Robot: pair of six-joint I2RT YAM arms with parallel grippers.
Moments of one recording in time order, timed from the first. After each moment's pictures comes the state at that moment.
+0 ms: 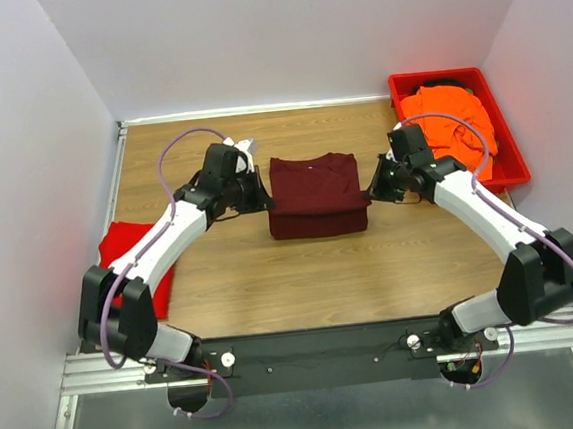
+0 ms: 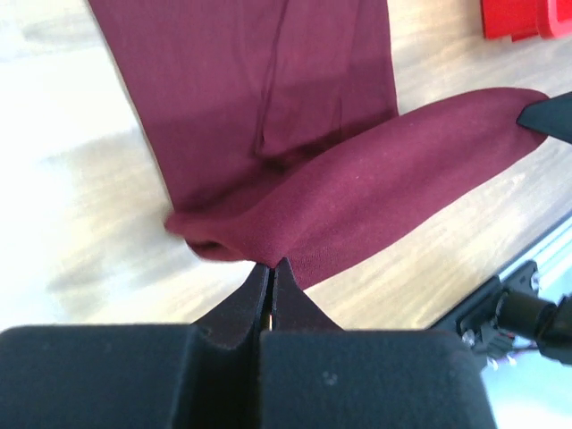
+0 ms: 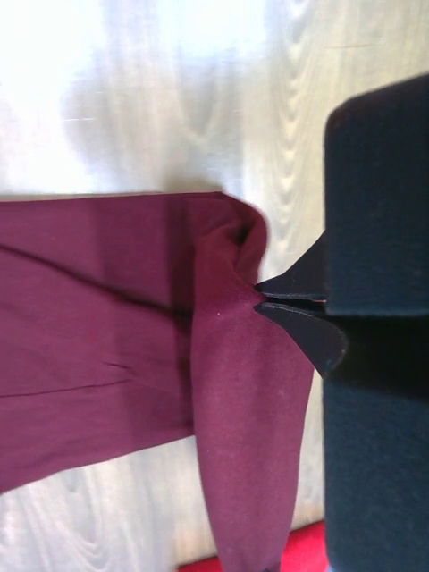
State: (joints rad) left arm -0.44 1.41 1.07 -0.39 0.33 -0.47; right arm 0.33 1.39 1.10 -0.59 -0.11 0.61
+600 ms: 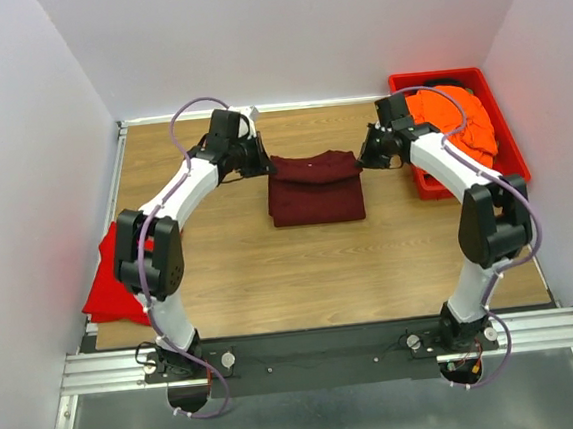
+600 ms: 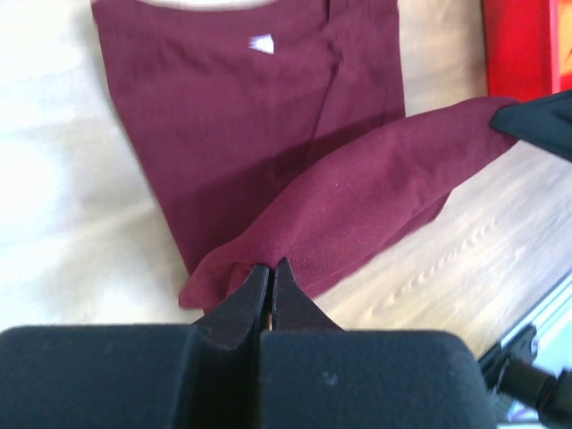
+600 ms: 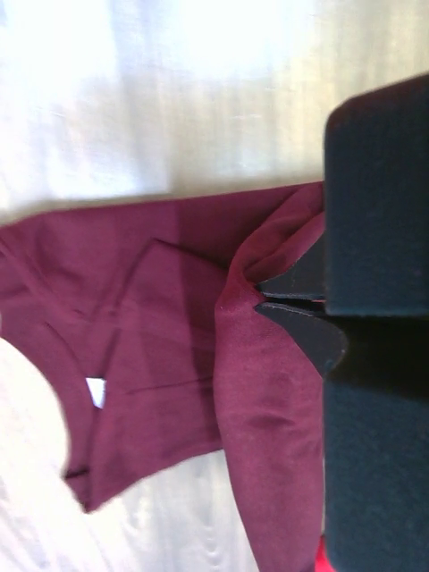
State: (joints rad) left arm -0.34 1.79 1.42 -0.37 0.40 -0.43; right arm 0.26 1.79 1.42 -0.51 -0.09 0.60
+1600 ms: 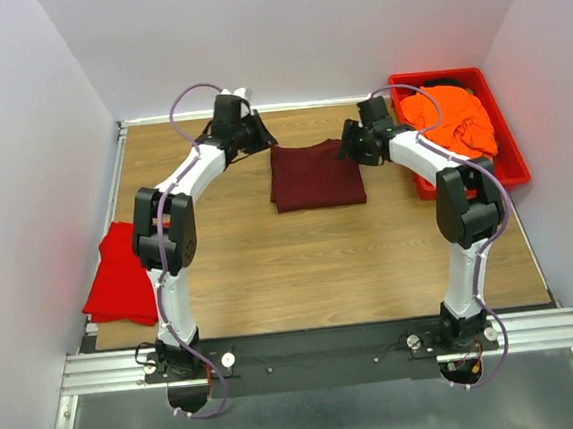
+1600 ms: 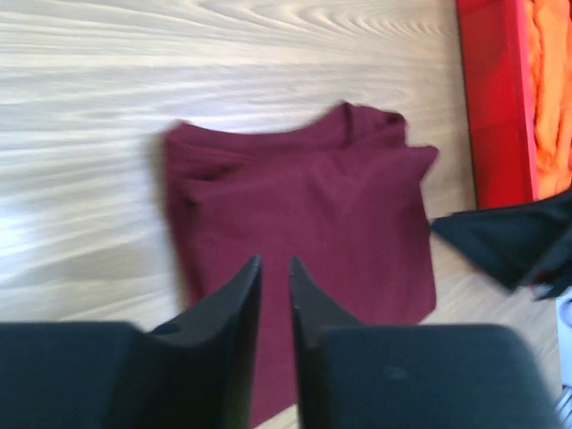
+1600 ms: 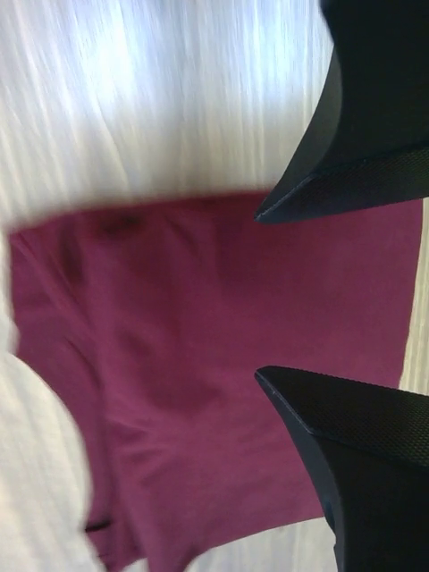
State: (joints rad) left arm -0.29 2.05 1.66 -0.18 0.32 -0.54; right arm 0.27 2.02 1.55 -0.36 -0.01 0.51
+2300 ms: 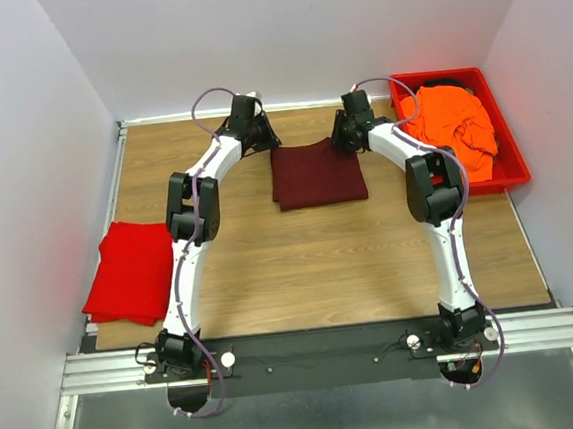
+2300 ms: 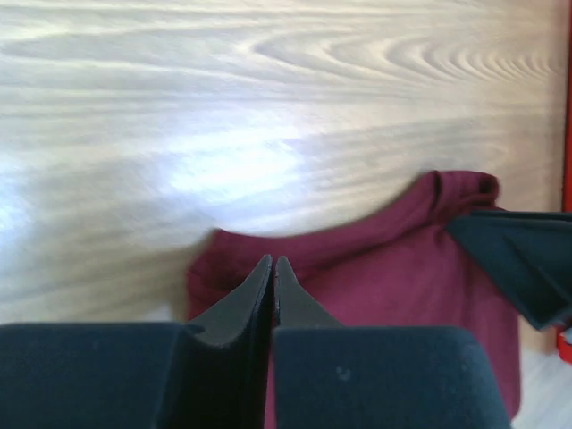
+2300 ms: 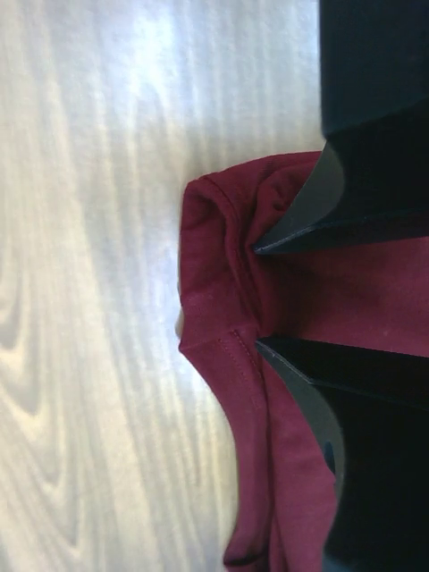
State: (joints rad) left arm -0.30 2.51 2.14 -0.28 0.28 -0.56; right arm 0.29 2.39 1.93 -0.30 0.05 0.47
